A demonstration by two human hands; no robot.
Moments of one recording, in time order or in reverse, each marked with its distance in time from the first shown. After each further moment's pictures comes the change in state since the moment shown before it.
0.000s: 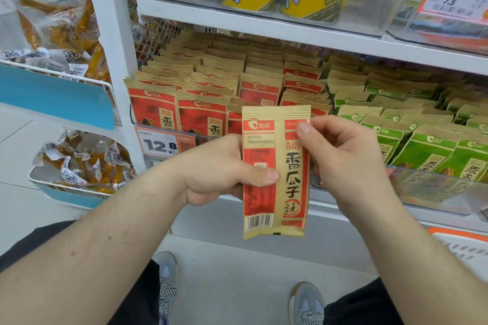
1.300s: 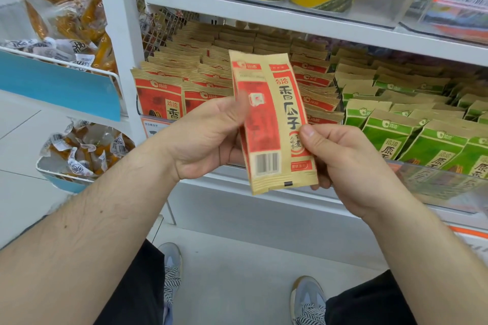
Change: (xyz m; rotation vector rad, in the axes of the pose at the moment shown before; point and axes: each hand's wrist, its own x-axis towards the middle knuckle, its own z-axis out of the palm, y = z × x) left_hand -0.002 0.006 -0.024 -0.263 0.035 0.227; right_hand 0.002 0.010 -0.003 0.163 -0.327 0.206
